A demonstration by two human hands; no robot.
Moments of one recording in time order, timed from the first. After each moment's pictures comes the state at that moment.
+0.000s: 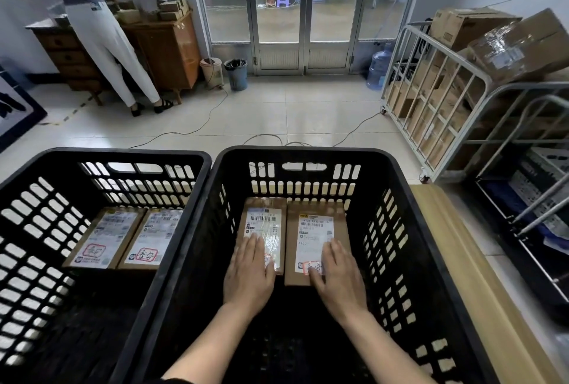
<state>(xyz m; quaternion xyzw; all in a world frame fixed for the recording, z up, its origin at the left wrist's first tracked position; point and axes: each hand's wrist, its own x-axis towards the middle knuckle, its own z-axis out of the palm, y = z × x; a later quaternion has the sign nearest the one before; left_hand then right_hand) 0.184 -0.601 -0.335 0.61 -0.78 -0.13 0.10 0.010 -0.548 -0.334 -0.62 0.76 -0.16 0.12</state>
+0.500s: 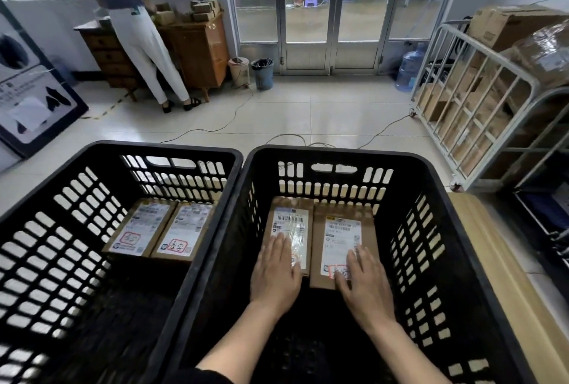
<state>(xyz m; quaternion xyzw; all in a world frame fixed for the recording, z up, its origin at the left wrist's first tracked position) 0.183 -0.600 -0.334 0.61 -0.78 -0.14 0.10 0.012 -0.550 -0.342 -0.63 0.76 -0.15 0.10</state>
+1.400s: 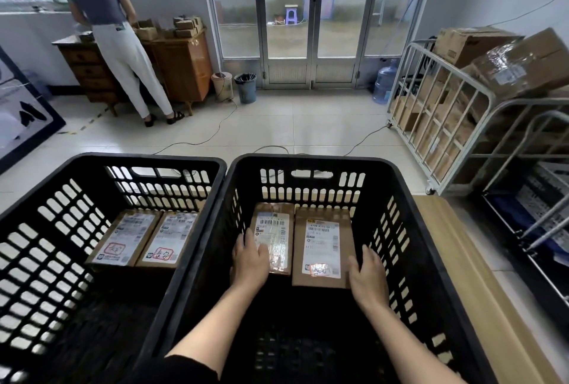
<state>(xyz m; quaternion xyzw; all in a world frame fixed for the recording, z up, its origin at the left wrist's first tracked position) 0.184 -0.613 -0.291 0.67 -0.61 -0.35 0.22 -0.016 -0.546 -0.320 -0.41 0.82 -0.30 0.26</state>
